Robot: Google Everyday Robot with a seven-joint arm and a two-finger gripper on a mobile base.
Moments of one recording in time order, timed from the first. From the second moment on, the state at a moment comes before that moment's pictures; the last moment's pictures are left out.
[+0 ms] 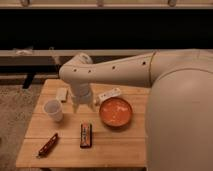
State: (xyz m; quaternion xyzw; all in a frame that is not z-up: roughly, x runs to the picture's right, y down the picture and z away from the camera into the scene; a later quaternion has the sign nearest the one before) arm -0.105 0.101 0.703 -0.26 0.23 0.64 0.68
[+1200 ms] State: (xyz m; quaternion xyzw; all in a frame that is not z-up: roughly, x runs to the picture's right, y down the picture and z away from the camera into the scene) arm -0.212 0.025 0.858 -0.26 0.18 0.41 0.85
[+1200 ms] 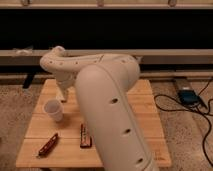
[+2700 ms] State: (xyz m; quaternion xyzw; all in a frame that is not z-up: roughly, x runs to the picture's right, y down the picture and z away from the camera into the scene) arm -0.257 0.009 0.911 -0.30 0.18 0.35 0.87
